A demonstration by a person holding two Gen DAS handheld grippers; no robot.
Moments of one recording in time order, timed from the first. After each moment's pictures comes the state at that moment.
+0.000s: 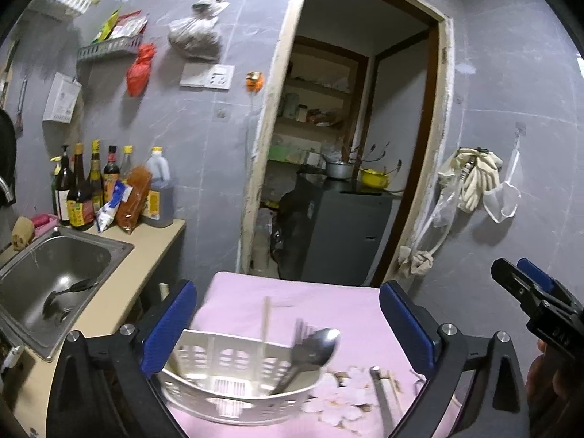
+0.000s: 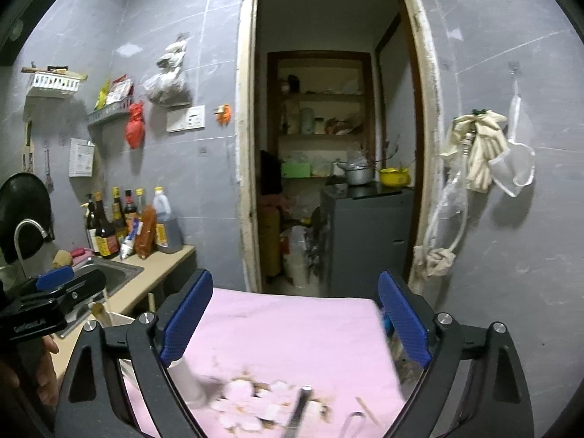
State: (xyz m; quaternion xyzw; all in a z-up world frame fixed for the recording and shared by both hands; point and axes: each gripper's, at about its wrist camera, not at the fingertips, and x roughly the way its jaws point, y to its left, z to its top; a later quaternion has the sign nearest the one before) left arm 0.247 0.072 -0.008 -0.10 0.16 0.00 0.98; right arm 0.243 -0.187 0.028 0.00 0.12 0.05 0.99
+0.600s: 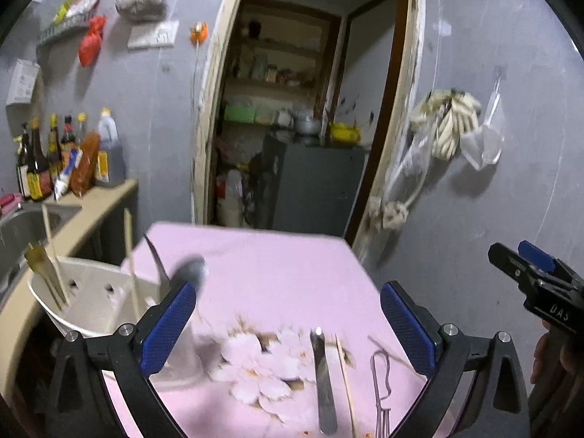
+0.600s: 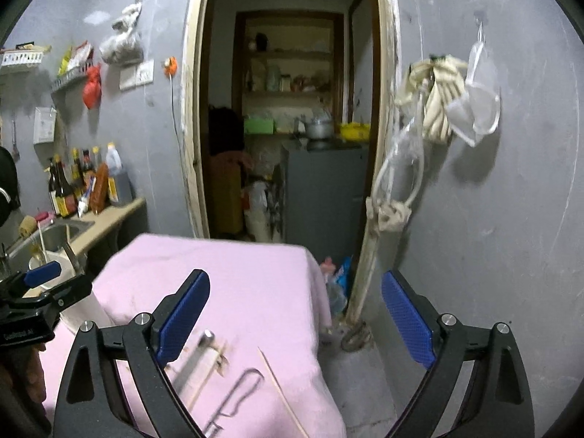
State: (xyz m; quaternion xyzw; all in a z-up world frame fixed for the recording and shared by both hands) left arm 0.284 -0.047 -0.074 -0.09 0.24 -0.04 0.97; right arm 0.282 -0.300 -0.046 -0.01 0.22 0.01 0.98
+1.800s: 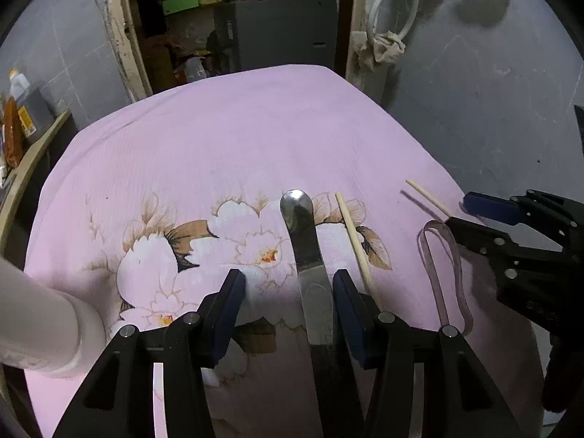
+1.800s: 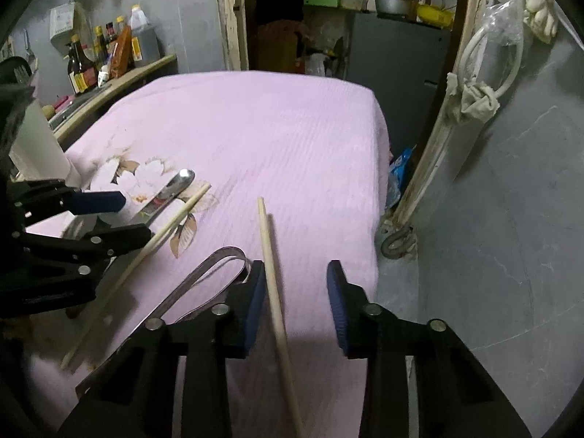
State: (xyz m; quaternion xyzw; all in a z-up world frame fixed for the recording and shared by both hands) left arm 0.376 -0.124 -0.211 0.05 0.48 -0.08 0.87; right arm 0.358 -0.283 -0.221 -0.07 0.44 0.13 0.89
